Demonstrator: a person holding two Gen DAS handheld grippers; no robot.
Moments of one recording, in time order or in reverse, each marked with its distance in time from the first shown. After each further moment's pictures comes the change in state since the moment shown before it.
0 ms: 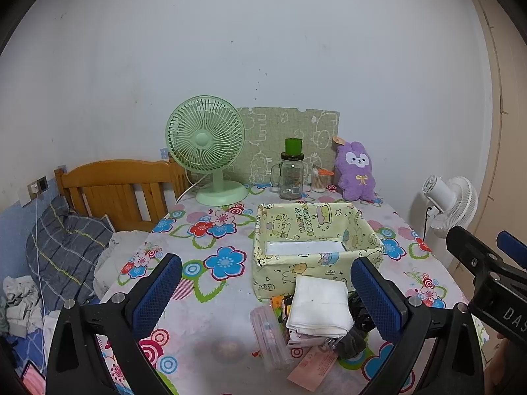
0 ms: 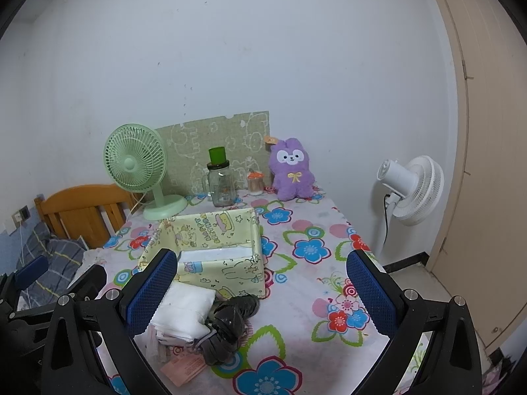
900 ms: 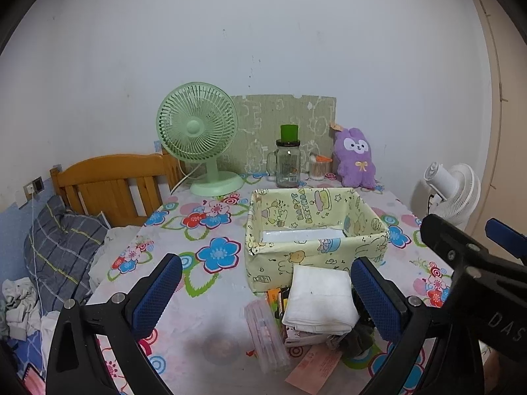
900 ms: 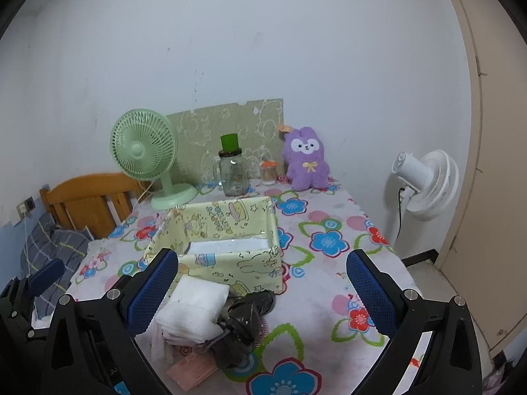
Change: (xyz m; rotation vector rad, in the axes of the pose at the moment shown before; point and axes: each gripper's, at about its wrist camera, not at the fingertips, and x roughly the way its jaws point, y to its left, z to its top) left arm 0.029 -0.009 -0.019 0.030 0.031 -0.002; right arm 0.029 0.017 -0.012 -0.016 0.045 0.039
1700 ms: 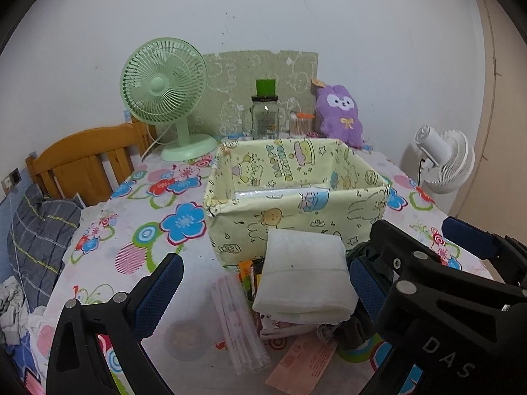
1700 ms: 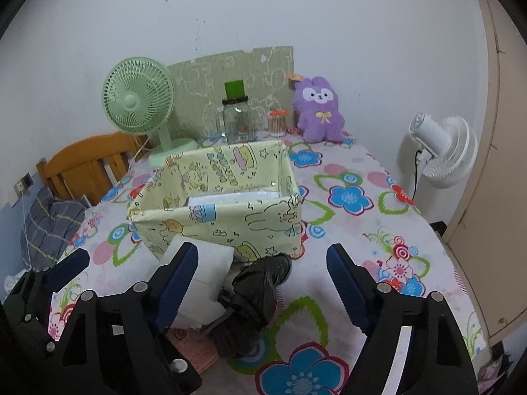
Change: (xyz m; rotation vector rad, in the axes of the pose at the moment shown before) left arm 0.053 -0.021 -0.023 0.048 0.151 -0.074; right arm 0.060 0.011 -0.031 -0.004 0.188 0.018
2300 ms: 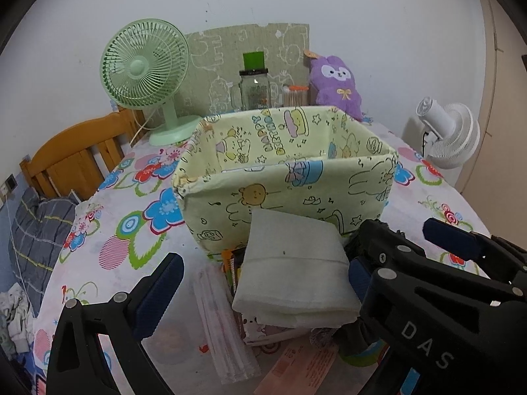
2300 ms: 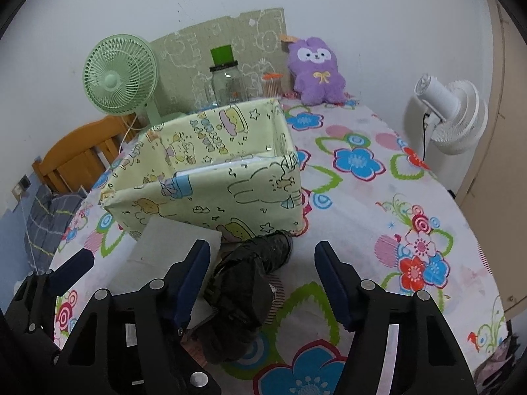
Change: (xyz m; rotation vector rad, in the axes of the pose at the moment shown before) left arm 0.035 -0.016 -0.005 0.053 0.097 0.017; right arm 0.045 -0.015 -0.008 0.078 0.137 0.037
